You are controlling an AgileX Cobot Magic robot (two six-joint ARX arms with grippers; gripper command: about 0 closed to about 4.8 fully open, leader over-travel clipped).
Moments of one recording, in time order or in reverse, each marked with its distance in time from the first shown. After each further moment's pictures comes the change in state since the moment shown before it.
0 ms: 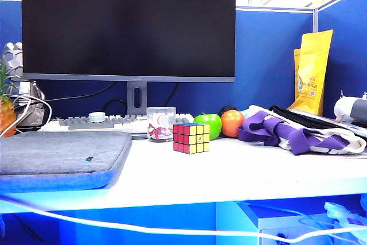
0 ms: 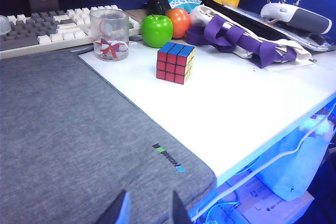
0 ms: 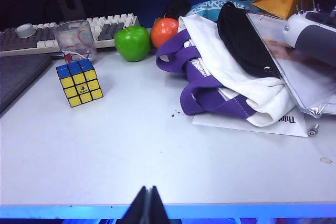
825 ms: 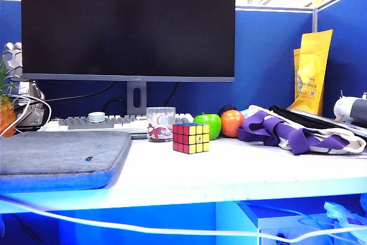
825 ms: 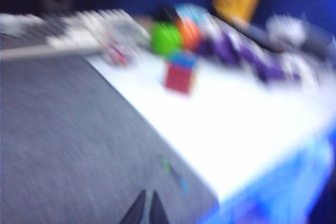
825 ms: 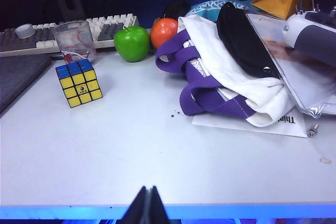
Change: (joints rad) left arm 0.000 0.000 0.000 0.056 -0.047 -0.110; right arm 0.000 0.000 0.000 0.001 0.000 0.000
